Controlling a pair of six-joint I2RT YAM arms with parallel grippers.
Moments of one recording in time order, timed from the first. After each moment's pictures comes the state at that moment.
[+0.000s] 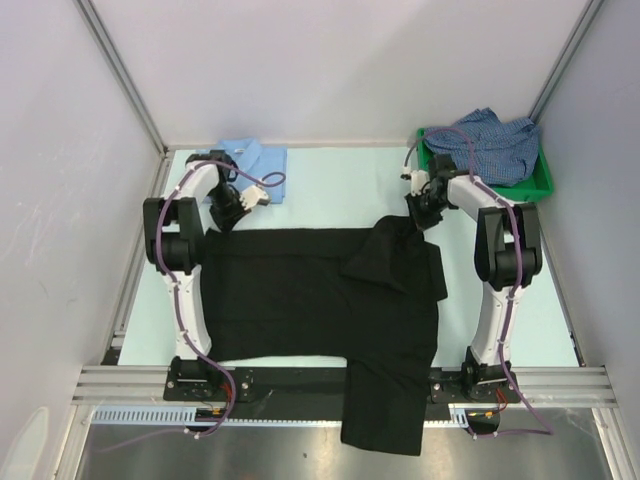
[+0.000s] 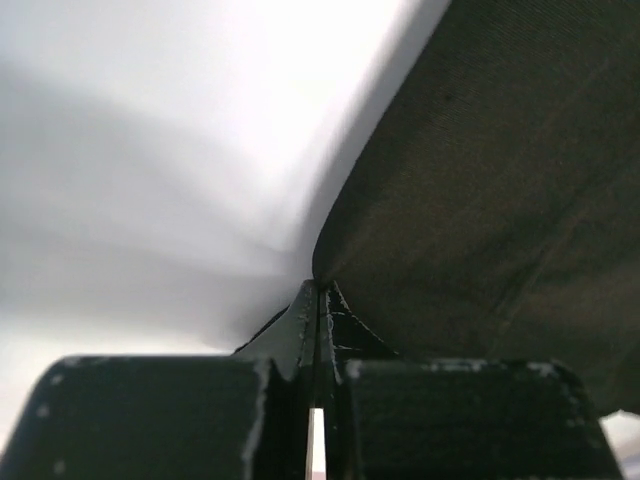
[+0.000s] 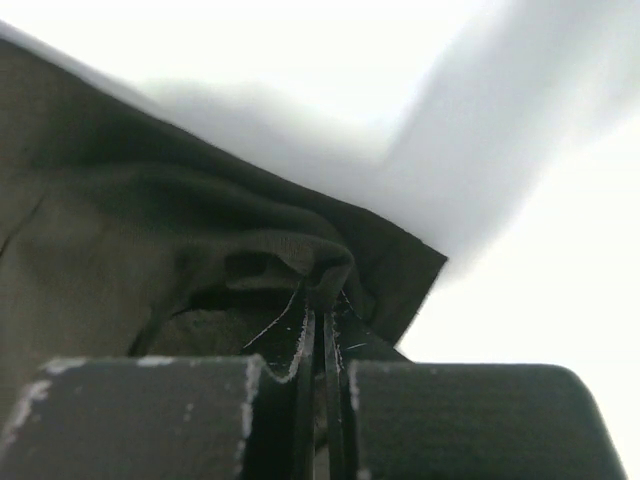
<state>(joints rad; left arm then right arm) -0.01 2.24 1.82 -1.16 0.15 1.07 0.14 2.06 1.52 -0.70 -0.34 -0.22</state>
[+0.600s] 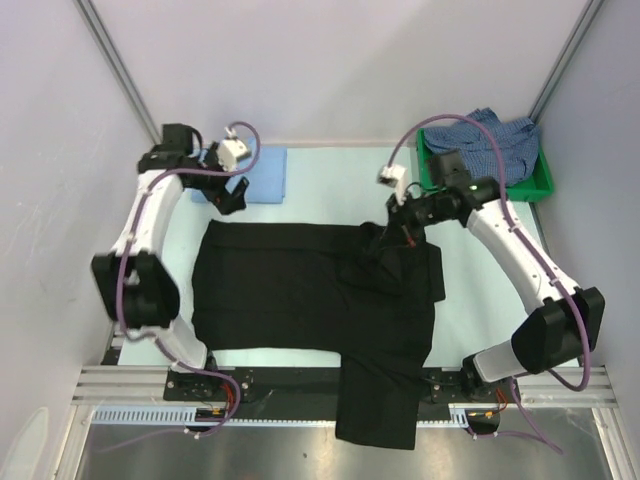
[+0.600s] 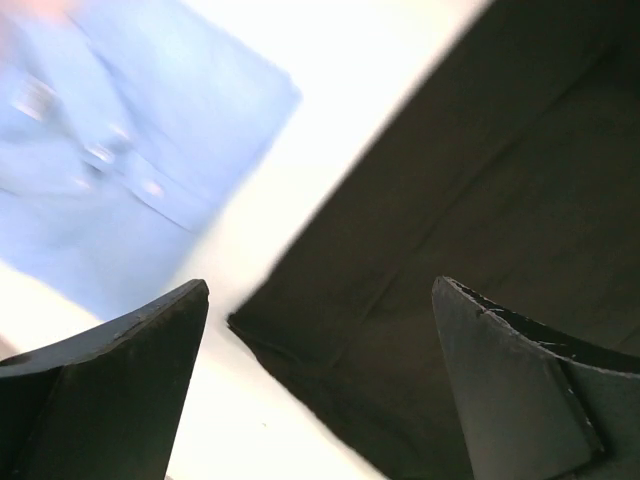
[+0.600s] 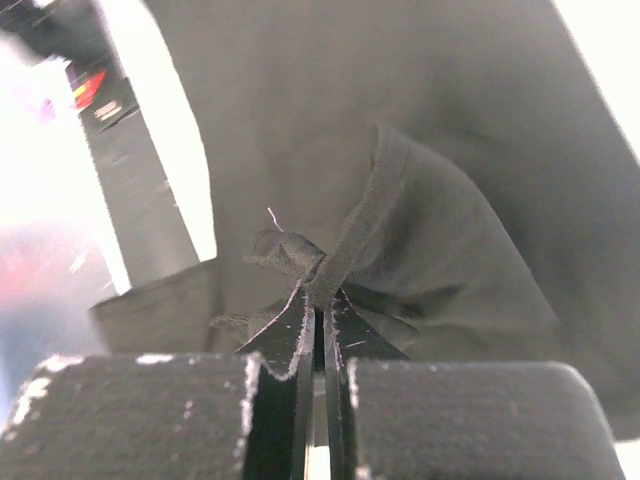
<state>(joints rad) 0.03 1.74 1.62 -0.92 0.54 0.85 0.32 1.46 1.42 -0.96 -0.79 -0.41</state>
